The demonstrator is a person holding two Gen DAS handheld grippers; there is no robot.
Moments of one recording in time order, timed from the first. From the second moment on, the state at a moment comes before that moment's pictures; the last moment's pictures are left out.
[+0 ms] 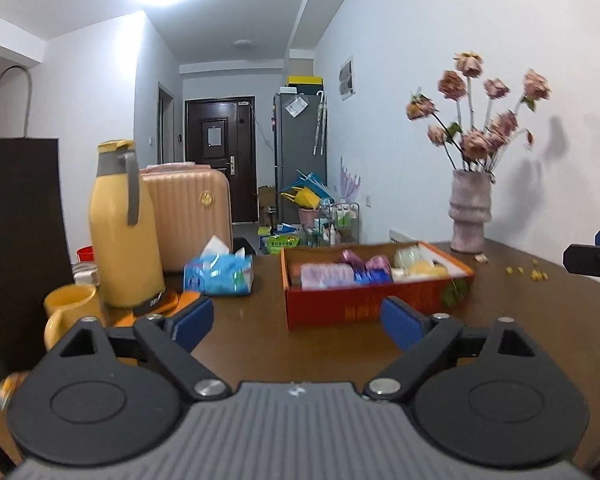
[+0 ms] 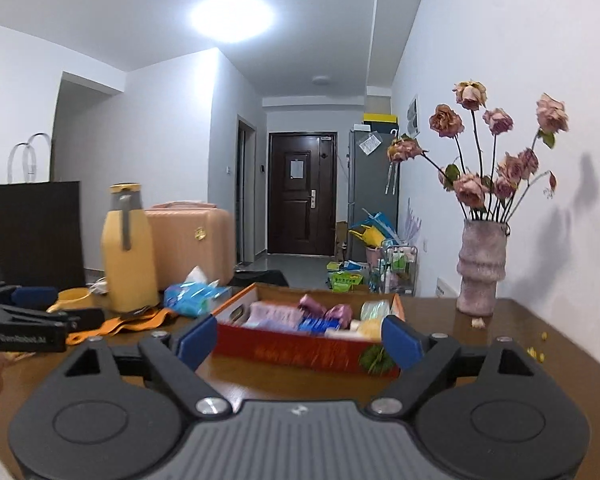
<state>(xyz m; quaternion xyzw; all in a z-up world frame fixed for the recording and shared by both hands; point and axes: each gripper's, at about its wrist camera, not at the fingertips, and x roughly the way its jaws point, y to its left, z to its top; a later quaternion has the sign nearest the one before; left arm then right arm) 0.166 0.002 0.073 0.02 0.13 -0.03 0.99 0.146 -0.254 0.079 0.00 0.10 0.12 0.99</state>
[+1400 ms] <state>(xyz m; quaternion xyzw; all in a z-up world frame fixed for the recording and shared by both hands) 0.024 0.018 0.063 0.02 0.08 -0.02 1.00 0.026 -0.235 0.038 0.03 0.10 0.12 0.99</state>
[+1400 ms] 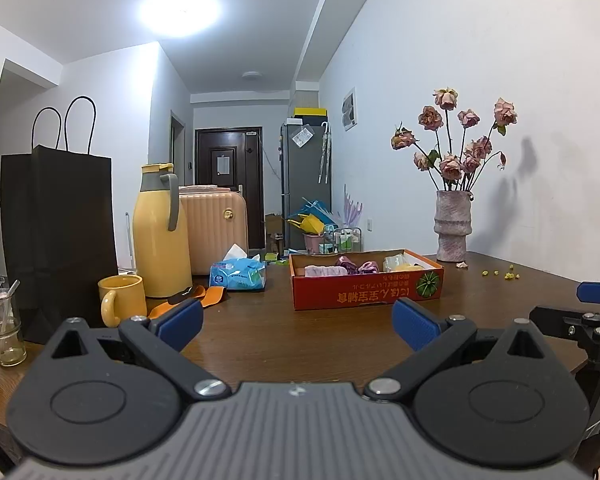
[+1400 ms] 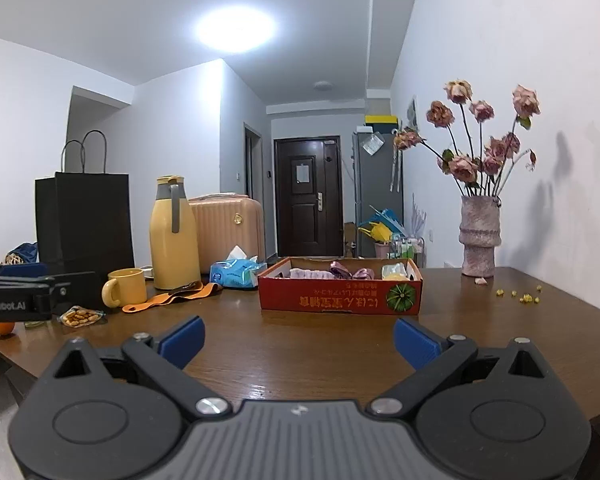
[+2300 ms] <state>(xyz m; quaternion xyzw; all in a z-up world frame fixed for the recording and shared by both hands) 0.021 0.018 0.064 0.02 0.07 -0.01 1.00 0.024 -0.236 0.035 0.04 0.09 0.12 0.99</state>
